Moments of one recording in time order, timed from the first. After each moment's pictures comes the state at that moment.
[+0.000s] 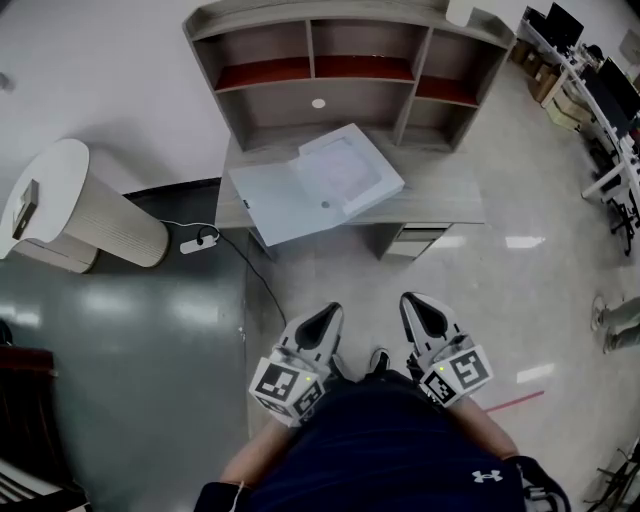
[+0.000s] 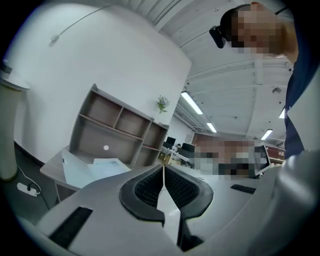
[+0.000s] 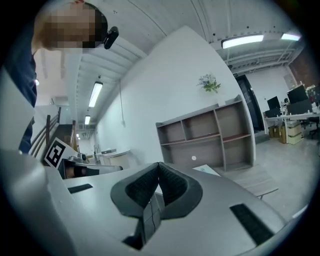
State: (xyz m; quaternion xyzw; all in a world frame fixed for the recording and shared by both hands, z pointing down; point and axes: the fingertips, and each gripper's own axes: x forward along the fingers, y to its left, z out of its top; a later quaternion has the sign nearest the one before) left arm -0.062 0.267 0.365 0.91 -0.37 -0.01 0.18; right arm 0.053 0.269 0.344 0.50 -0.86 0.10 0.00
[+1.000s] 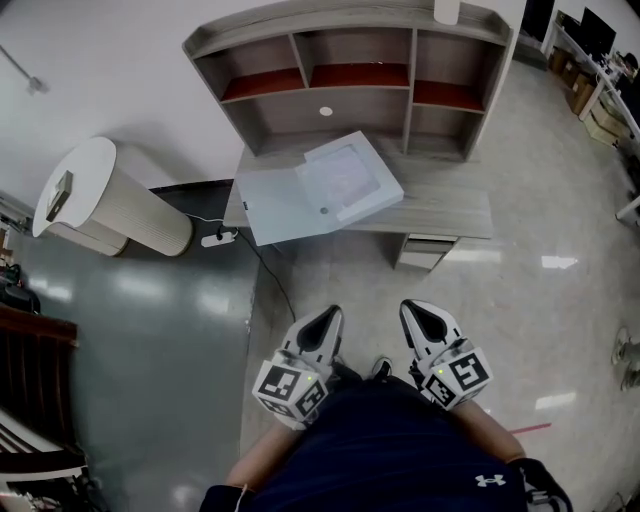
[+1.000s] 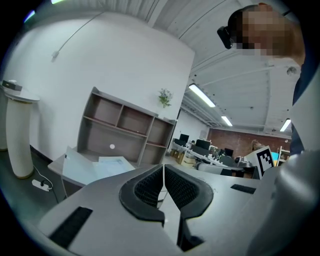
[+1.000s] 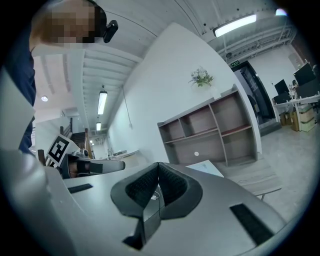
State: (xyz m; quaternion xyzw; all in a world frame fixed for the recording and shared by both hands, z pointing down) left arm 0.041 0.273 0.363 0.87 -0.46 0.02 0.17; right arm 0.159 0.269 0.361 0.43 -0.89 0.14 -0.02
